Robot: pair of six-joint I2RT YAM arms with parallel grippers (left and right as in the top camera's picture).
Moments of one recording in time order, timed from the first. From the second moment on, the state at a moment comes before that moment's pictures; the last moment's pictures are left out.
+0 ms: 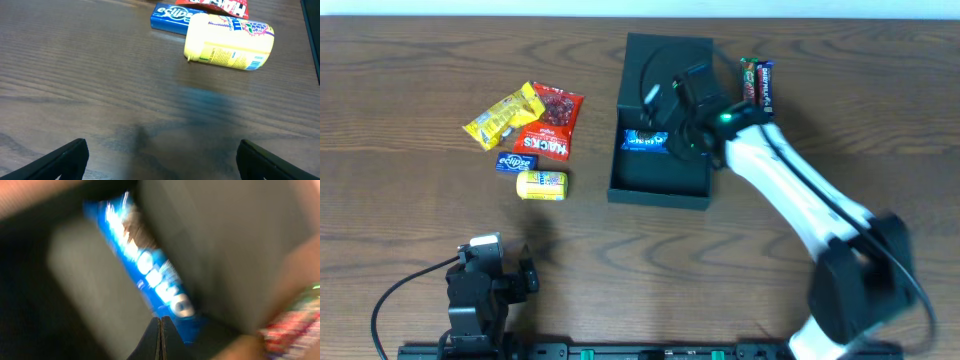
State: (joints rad) left arm 0.01 0.01 0.18 -0.80 -0.08 -0.09; right arm 0.47 1.78 1.43 -0.66 -0.02 -0.48
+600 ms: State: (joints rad) left arm 0.01 0.01 0.18 -0.80 -0.05 -0.11; right arm 0.35 1.60 1.46 -0.75 -0.14 -0.19
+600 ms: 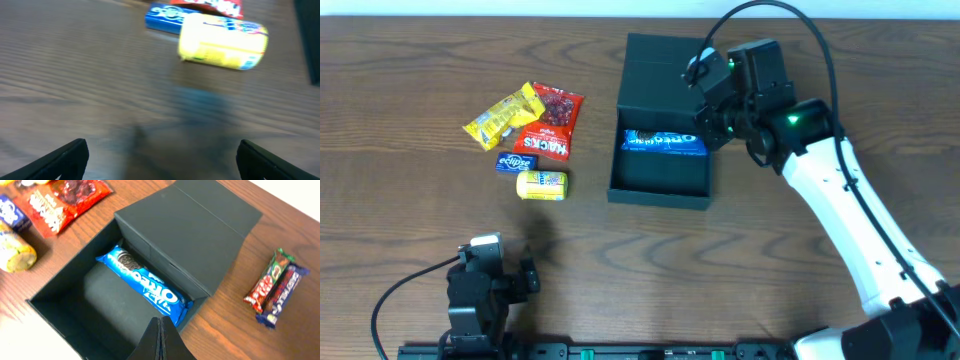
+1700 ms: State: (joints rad) left arm 0.01 0.76 0.74 -0.70 0.13 -0.40; right arm 0.26 1.60 1.46 -0.40 -0.16 -0.04
